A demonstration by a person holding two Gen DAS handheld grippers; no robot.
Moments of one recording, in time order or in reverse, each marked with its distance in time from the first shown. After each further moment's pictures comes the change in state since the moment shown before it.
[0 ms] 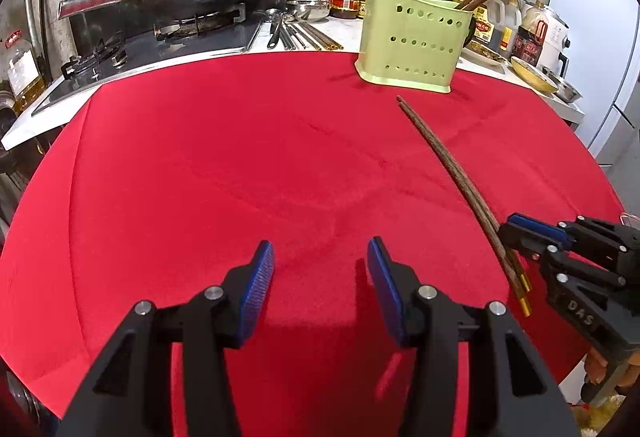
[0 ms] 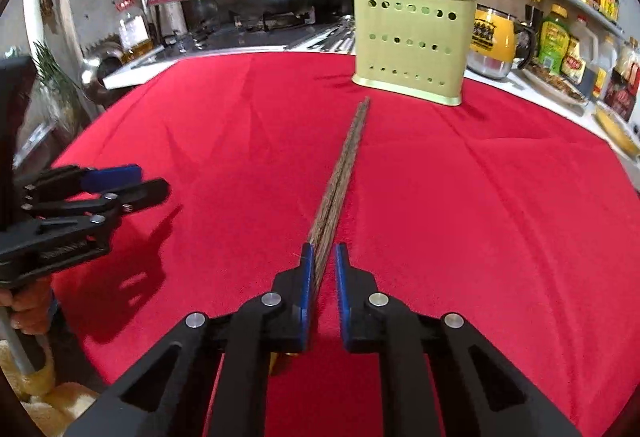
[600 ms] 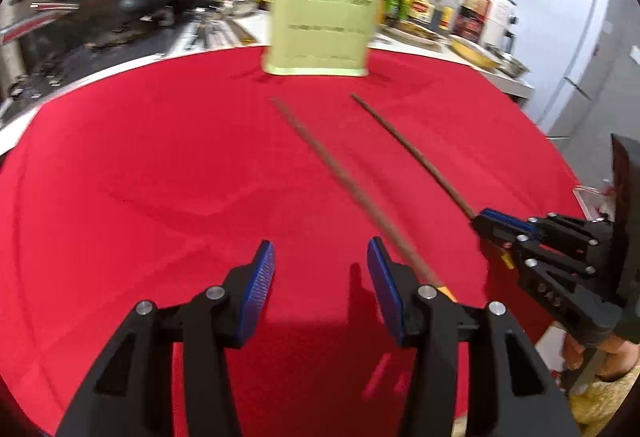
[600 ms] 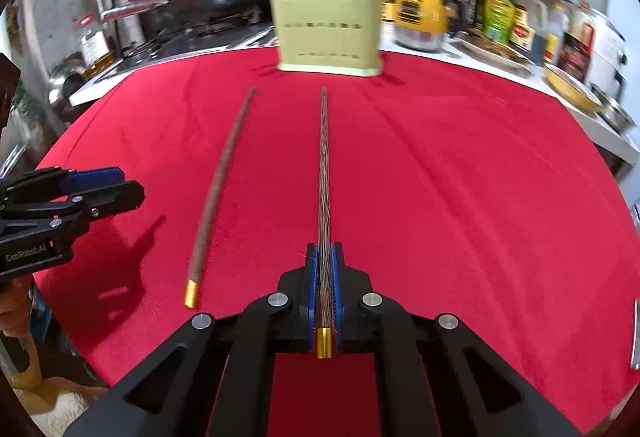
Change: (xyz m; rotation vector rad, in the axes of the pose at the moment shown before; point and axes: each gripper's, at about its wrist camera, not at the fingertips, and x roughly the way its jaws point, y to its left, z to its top) left arm 0.001 -0.063 0.002 0.093 0.046 -0.197; right arm -0.032 -0.057 -0.036 0.127 0.006 -0.110
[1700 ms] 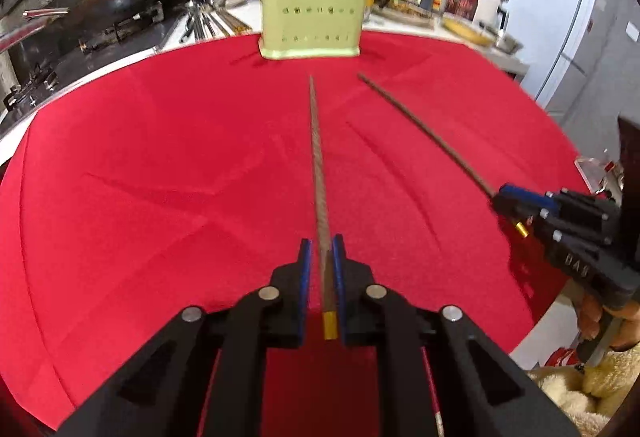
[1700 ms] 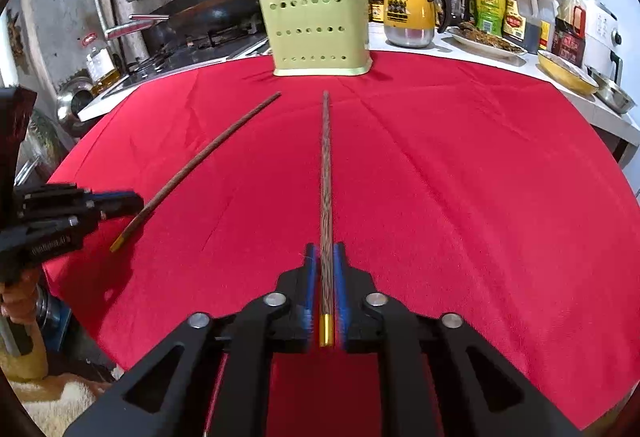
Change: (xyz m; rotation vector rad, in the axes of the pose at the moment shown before) left arm -0.009 0.010 -0.012 0.052 0.033 0.032; right arm -0.015 -0.010 -0.018 0.018 -0.035 0.079
